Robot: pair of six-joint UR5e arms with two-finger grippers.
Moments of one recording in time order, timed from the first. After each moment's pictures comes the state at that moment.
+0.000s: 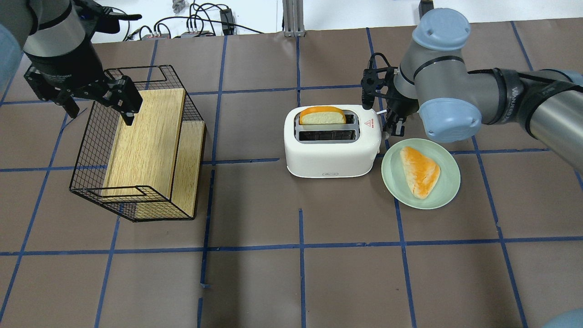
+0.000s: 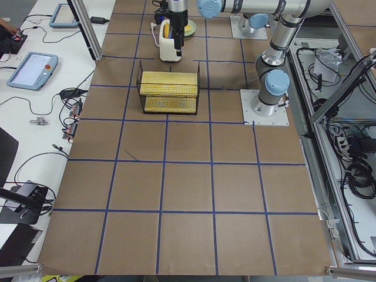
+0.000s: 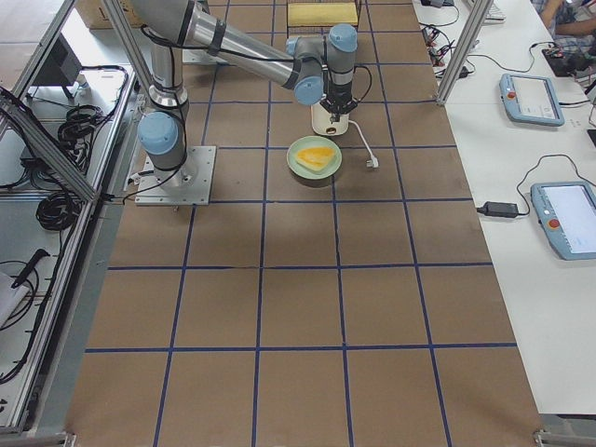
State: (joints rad) left arm -1.51 -1.56 -1.55 -1.64 1.78 0.15; right arm 1.59 -1.32 1.80 -2.12 -1.53 -1.38
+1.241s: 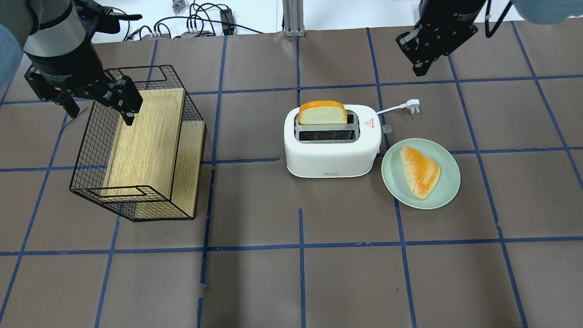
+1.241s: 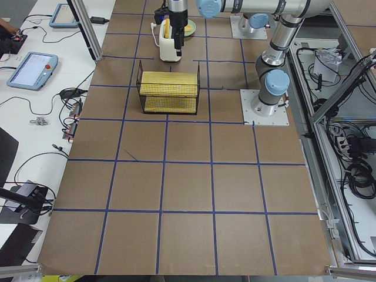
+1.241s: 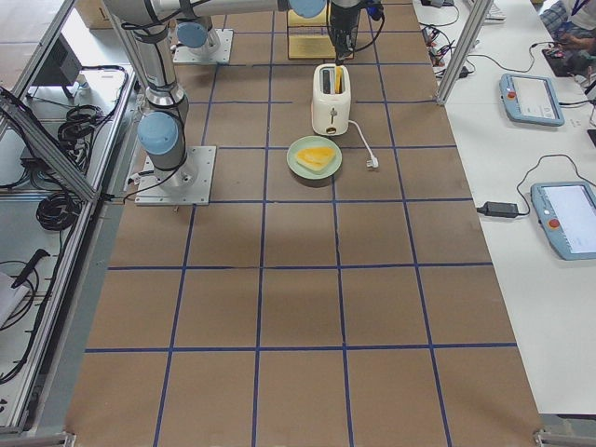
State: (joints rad) left arm -1.51 -1.56 -1.55 -1.64 1.78 0.15; right arm 1.59 -1.46 1.36 -1.53 -1.55 -0.17
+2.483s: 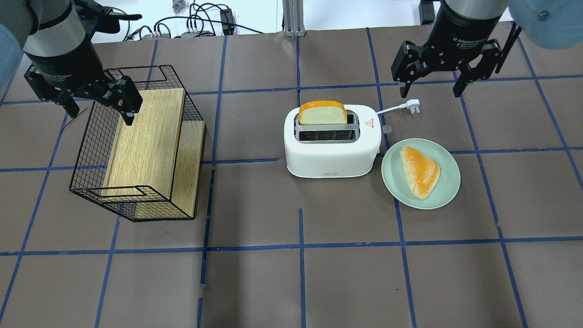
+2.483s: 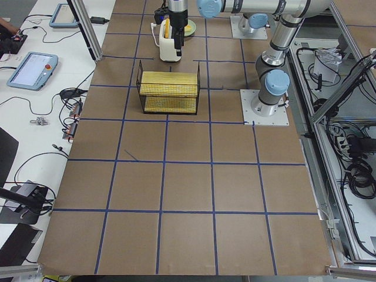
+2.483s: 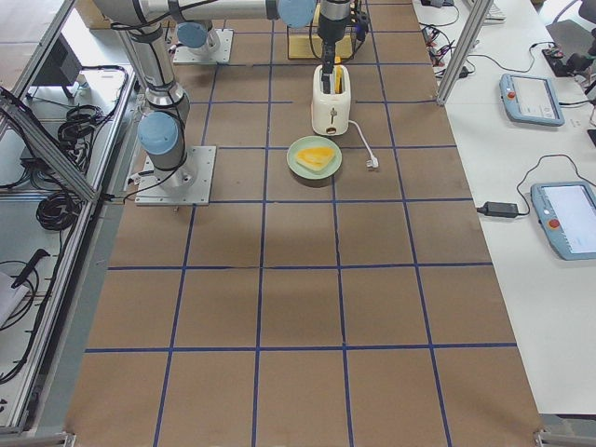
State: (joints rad) left arm -1.51 -1.56 -1.55 -1.64 1.78 0.15; right arm 1.57 -1.50 1.48 -1.49 -1.56 0.04
